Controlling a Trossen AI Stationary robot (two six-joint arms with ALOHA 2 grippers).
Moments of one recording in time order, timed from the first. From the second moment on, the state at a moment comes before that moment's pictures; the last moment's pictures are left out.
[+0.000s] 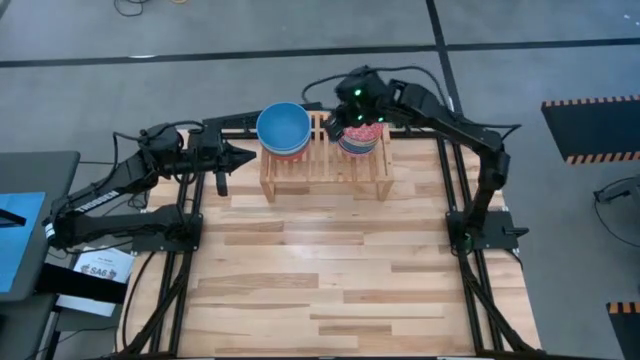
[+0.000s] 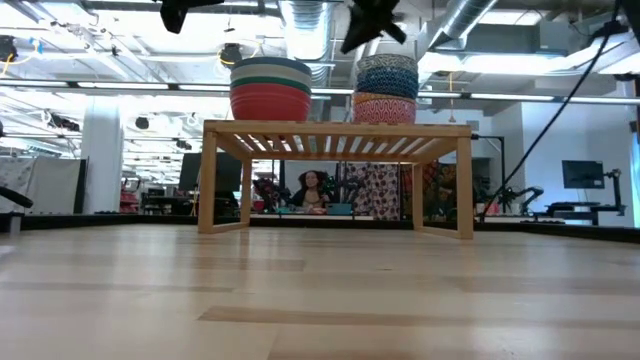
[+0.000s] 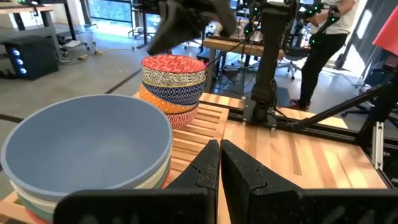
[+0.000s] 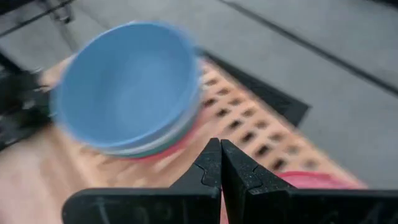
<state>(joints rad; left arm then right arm) 0.46 0.71 0.88 -0.23 0.20 -0.07 -0.39 1.79 2.08 -0.95 0.20 0.28</state>
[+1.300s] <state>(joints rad) 0.43 0.72 0.88 -0.21 0.14 -0.18 -0.10 1.20 1.42 -0.89 0.23 0.37</state>
